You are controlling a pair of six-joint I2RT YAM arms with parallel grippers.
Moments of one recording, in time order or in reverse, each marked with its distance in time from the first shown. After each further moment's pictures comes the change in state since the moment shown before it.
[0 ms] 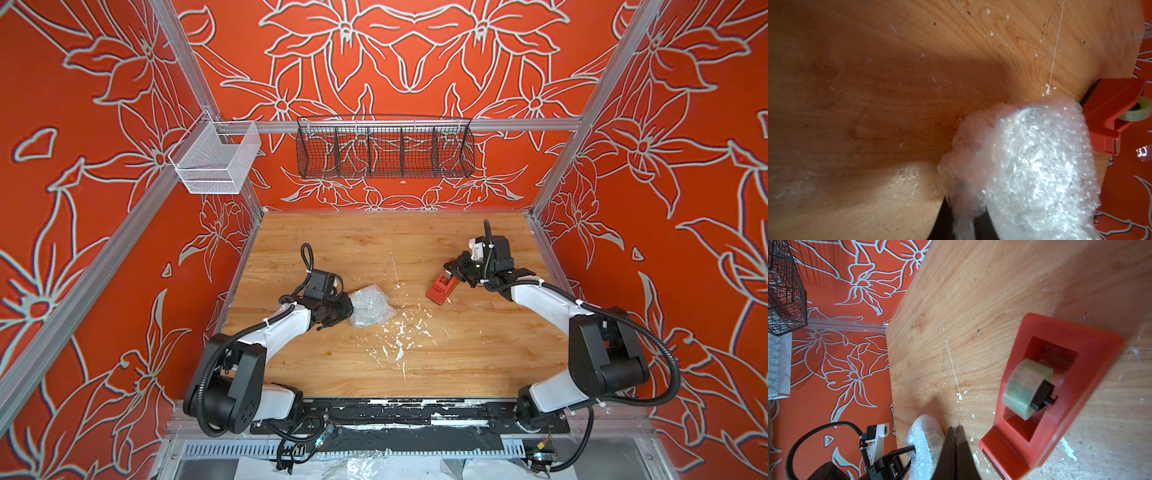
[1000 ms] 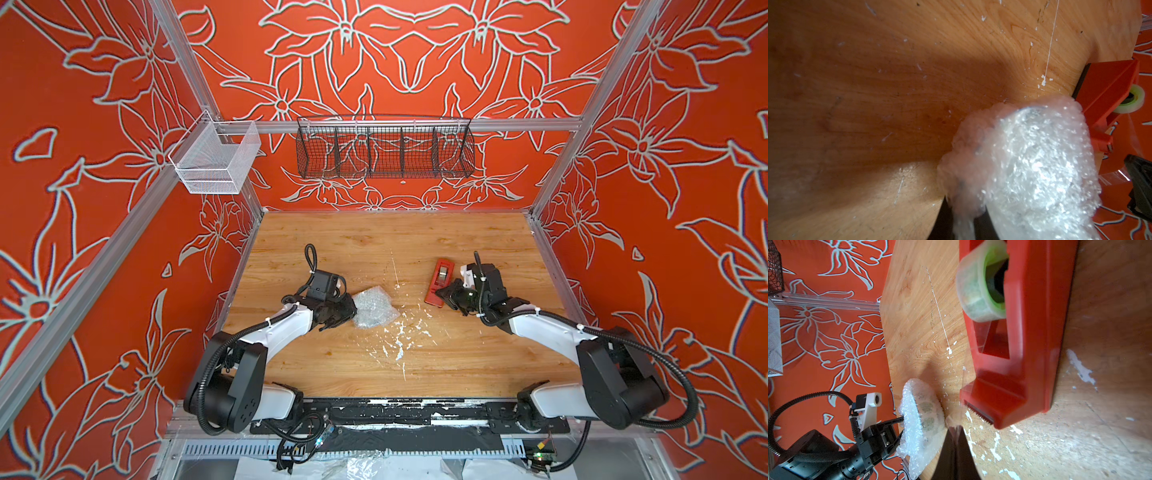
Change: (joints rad) left arm -0.027 0.008 0.000 0.010 0.018 -0.019; right arm 0.141 -0.125 -0.294 0.166 0.050 0.140
